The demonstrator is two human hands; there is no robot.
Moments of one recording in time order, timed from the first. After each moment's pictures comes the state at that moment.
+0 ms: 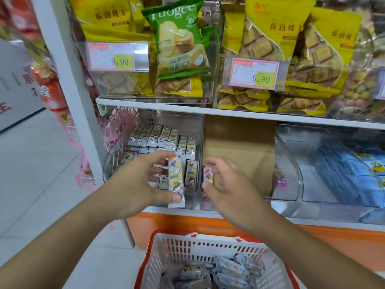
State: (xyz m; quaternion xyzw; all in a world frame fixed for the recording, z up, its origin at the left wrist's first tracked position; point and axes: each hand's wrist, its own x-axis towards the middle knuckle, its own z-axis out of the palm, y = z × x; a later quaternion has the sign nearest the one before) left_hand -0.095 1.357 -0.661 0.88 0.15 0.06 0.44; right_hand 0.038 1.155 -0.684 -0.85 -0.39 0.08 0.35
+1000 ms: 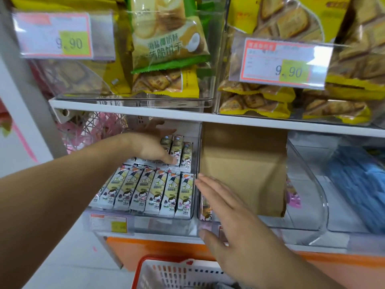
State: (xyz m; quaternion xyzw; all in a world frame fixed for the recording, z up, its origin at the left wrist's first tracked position) left_hand 0.085 1.461 -0.674 0.97 0.19 -0.10 0.11; right_hand 0.063 1.152 -0.709 -0.82 -0.51 0.11 0.22
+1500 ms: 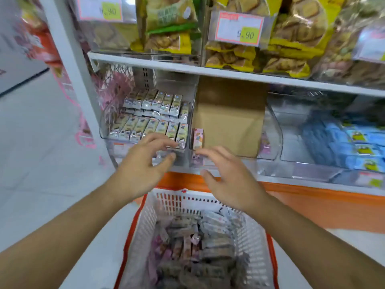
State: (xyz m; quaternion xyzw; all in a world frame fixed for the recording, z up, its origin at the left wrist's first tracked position) left_hand -0.110 1.309 -0.725 0.91 0.11 0.23 0.34; right_hand 0.022 1.095 -0.725 -0.82 -0.49 0.05 0.29
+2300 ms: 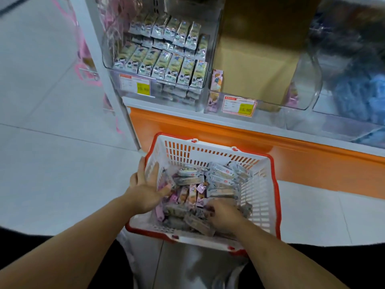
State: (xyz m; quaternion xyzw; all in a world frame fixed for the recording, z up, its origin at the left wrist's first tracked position) left_hand -0.208 1.264 -0.927 0.85 0.36 -0.25 0.31; right_hand -0.060 1.026 -0.992 -0.86 -0.33 0.40 0.01
